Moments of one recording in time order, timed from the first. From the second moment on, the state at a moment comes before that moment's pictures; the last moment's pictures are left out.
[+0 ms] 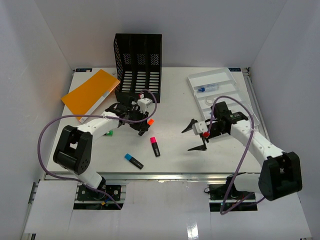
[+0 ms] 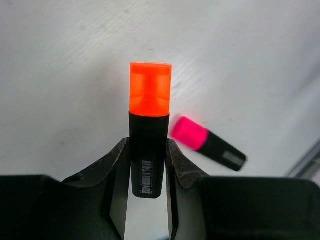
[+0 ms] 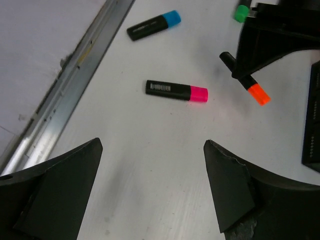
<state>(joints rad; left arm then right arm) -0.43 1.60 1.00 -0.33 0.42 0.08 0.37 1.26 0.88 -0.85 -1.16 -1.58</state>
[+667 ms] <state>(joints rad) -0.44 1.64 1.00 -0.27 1.02 -0.18 0.87 1.39 0.94 -0.38 -0.43 -1.44</state>
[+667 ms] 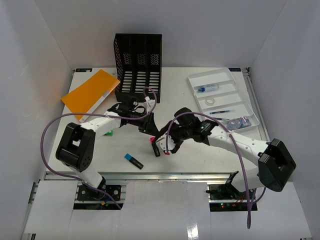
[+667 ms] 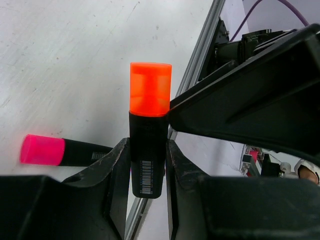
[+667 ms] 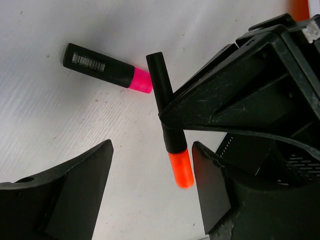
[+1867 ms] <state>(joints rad) -0.32 1.44 1.00 -0.19 0.81 -0.28 0.76 1.35 0.93 -0.40 -0.34 -1.43</state>
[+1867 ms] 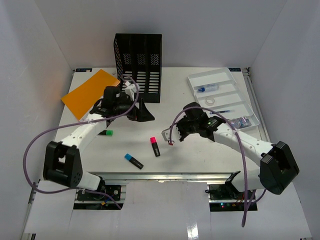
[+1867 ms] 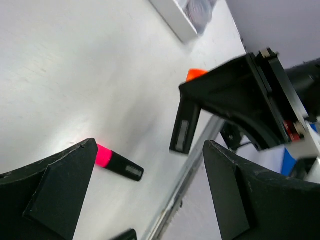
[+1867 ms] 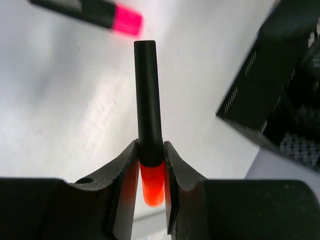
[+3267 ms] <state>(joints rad) -0.24 0.83 0.63 -0.22 0.31 -0.12 0.20 2.35 1.85 -0.19 0.11 -1.57</state>
